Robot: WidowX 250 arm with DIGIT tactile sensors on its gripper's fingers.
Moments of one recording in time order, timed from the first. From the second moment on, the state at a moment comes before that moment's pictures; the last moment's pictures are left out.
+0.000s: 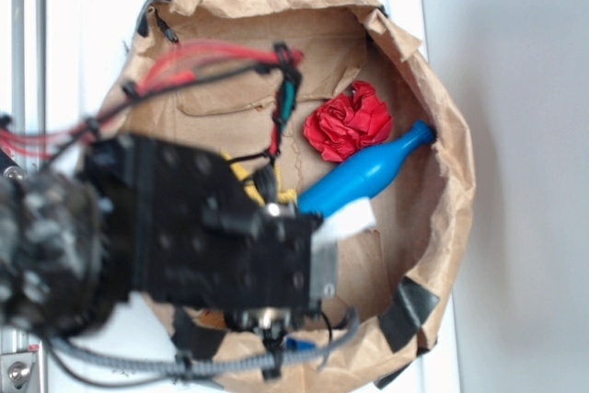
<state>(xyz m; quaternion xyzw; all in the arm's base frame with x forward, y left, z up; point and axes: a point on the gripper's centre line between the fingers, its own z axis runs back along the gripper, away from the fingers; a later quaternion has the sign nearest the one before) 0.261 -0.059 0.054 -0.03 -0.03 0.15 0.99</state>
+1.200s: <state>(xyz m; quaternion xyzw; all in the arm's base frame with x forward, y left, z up) 0.256 -0.057 0.040 -0.01 -0.01 0.16 0.99</state>
